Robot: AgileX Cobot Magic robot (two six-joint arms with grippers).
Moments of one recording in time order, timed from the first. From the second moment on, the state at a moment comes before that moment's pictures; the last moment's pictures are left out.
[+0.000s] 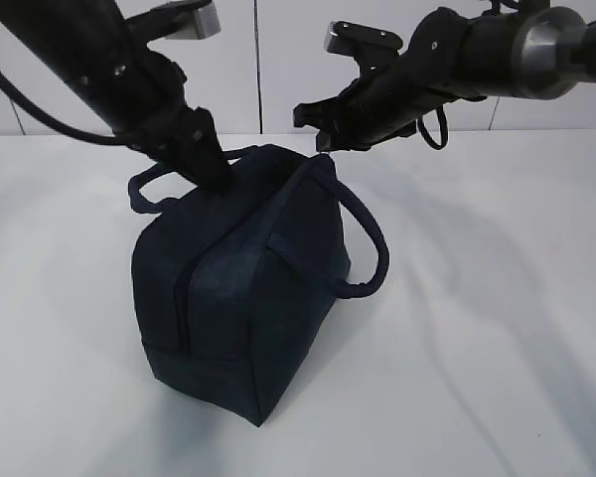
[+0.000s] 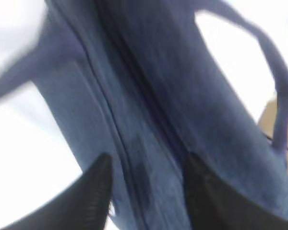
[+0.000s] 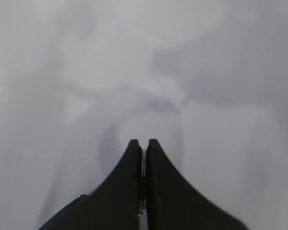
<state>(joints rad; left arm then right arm) -0.39 1.87 -1.57 -0.55 1.11 0.64 0.31 2.20 -1.78 0.40 0.48 -0.14</state>
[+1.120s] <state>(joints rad) -0.39 2.11 -1.84 -0.60 1.07 0.61 0.31 2.20 -1.83 0.43 0.52 -0.16</state>
